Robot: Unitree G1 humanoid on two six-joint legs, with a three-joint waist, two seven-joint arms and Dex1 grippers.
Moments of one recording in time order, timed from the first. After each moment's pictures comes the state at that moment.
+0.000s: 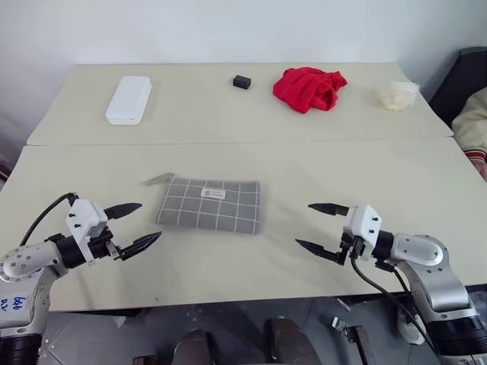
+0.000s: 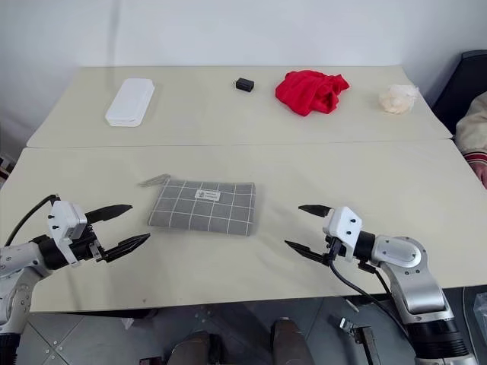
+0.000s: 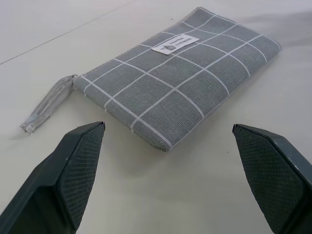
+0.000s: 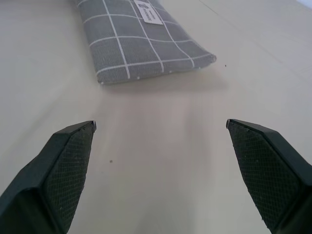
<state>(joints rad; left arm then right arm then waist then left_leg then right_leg) 0.02 0.74 0.36 -0.06 -0.44 0.13 -0.96 -0.13 -0.65 -0.02 -0.11 0.30 -0.02 1.00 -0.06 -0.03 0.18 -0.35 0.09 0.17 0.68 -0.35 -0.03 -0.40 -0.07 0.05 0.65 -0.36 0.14</state>
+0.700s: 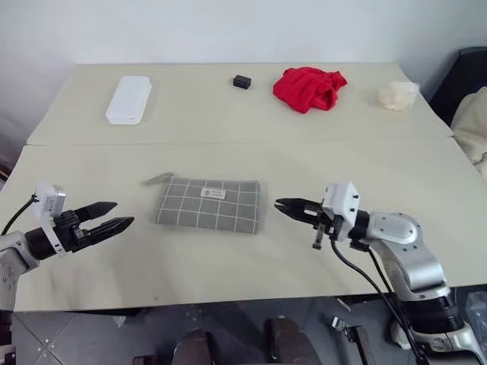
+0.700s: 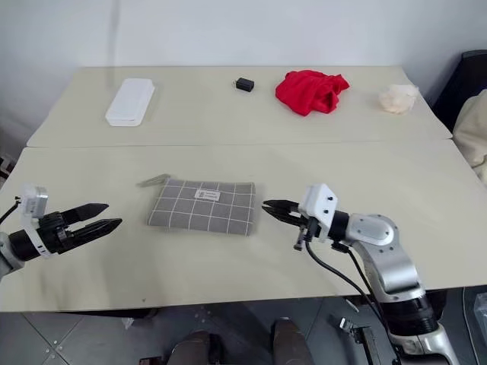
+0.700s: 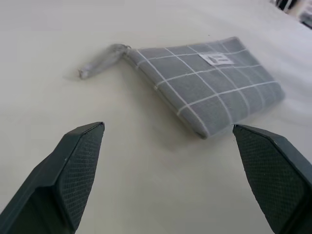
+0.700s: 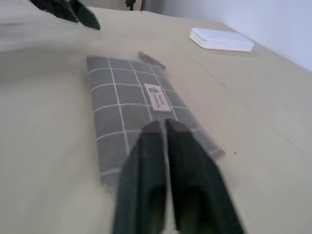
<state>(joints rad) -0.17 0.89 0.39 0.23 -0.63 0.62 -1.06 -0.36 -0.50 0.11 -0.20 0.31 0.10 0.93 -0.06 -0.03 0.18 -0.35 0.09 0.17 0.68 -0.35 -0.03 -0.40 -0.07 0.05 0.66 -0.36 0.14</state>
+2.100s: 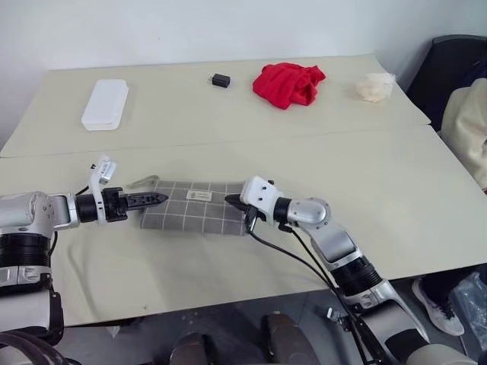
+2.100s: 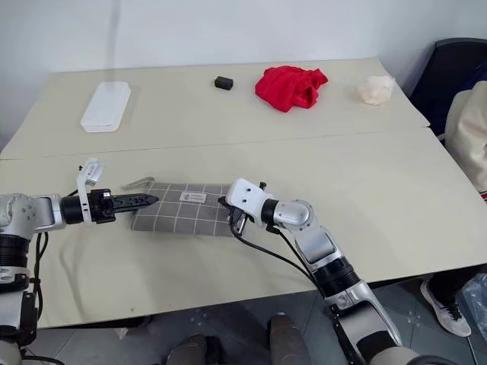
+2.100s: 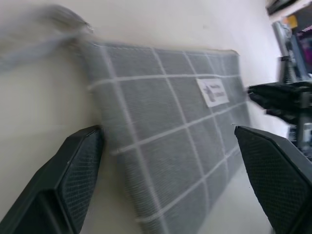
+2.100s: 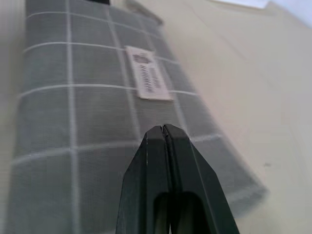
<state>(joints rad) -0.64 0.86 0.12 0.40 -0.61 1.23 -1.02 -0.60 -0.25 0.36 0.16 -0.04 0.14 0.77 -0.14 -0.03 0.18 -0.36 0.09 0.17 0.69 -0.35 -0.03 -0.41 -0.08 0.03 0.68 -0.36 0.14</state>
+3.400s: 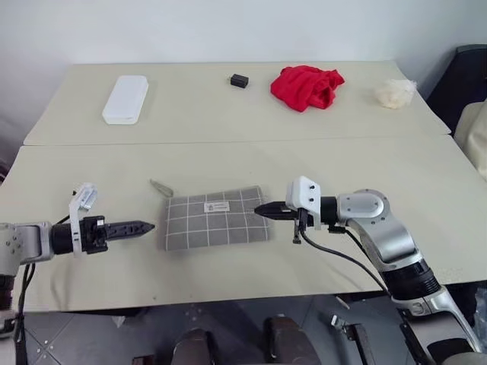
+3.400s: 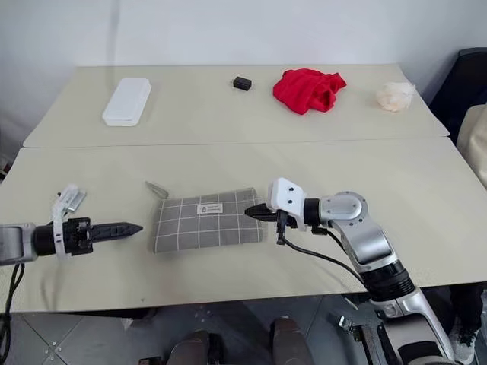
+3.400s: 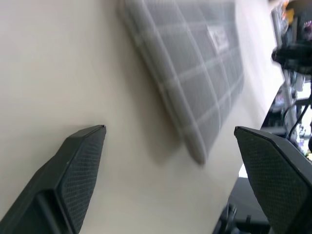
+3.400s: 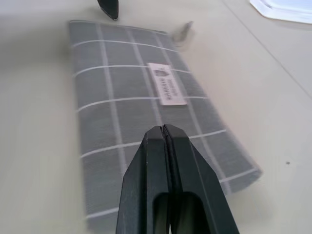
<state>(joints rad) -0.41 0.93 0.25 0.21 -0.78 1.32 -0.98 -0.57 -0.51 0.24 -0.03 0.18 0.22 1.07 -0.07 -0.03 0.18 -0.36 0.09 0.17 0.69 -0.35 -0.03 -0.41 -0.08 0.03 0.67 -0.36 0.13</state>
